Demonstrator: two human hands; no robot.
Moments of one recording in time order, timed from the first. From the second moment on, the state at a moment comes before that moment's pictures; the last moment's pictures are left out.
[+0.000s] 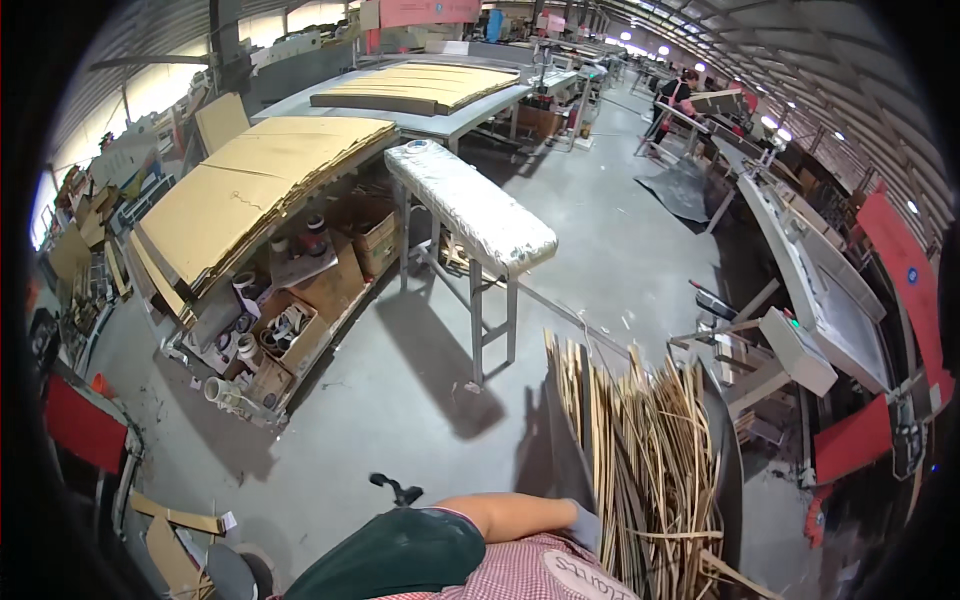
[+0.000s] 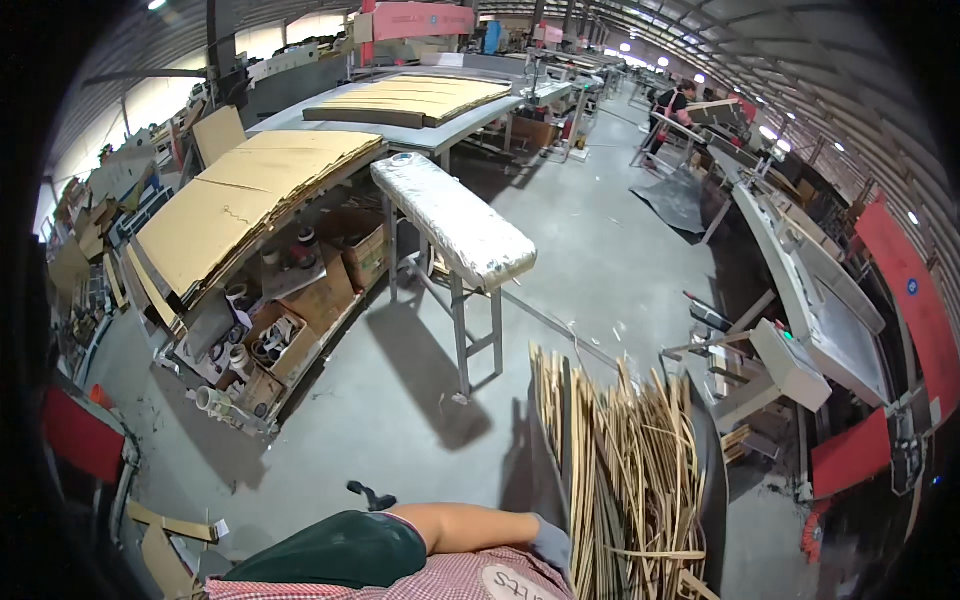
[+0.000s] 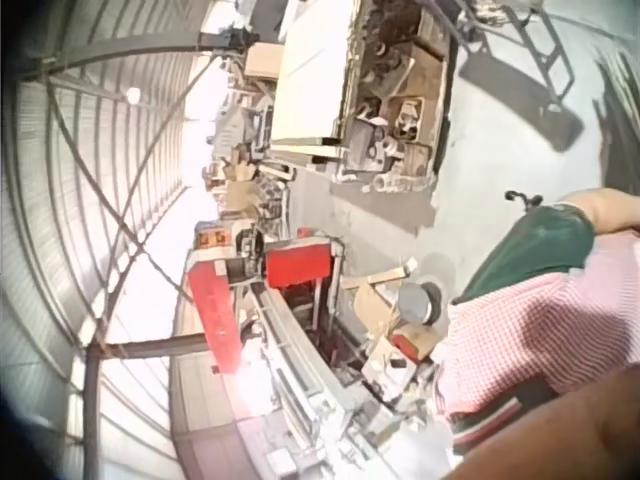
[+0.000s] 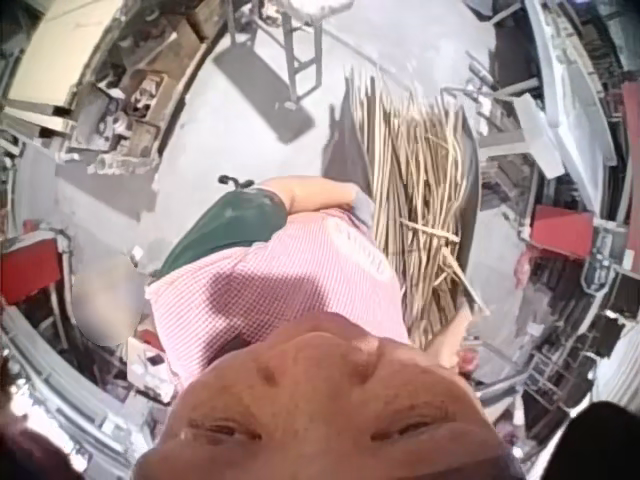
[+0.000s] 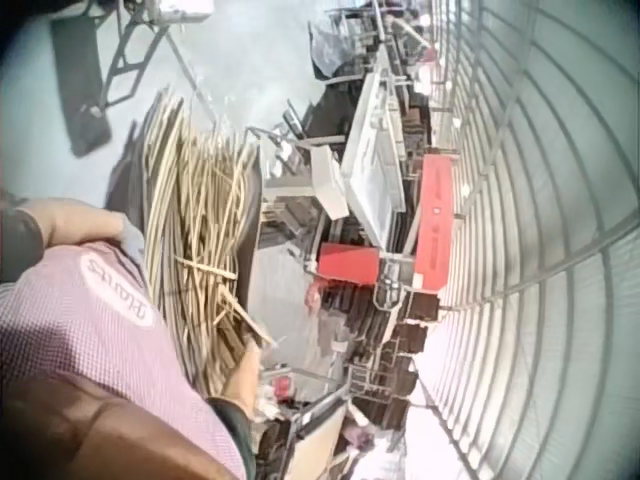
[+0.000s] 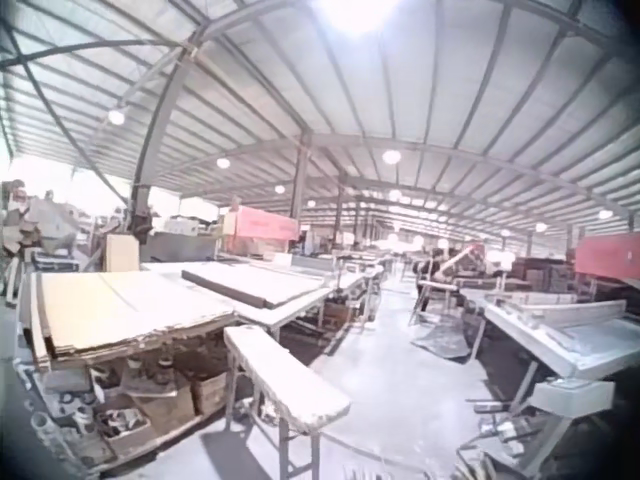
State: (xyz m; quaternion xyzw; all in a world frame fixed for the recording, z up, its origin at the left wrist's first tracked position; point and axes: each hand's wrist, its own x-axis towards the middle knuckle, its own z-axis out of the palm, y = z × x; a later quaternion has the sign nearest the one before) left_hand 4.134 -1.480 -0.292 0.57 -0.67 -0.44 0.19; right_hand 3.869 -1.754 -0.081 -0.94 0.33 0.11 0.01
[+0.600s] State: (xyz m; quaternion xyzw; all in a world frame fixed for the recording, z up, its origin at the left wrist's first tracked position) left_hand 4.613 -1.328 -0.304 0.07 0.31 -0.16 0.94; right_hand 4.161 -1.793 -0.354 -0.82 0.22 0.38 0.35
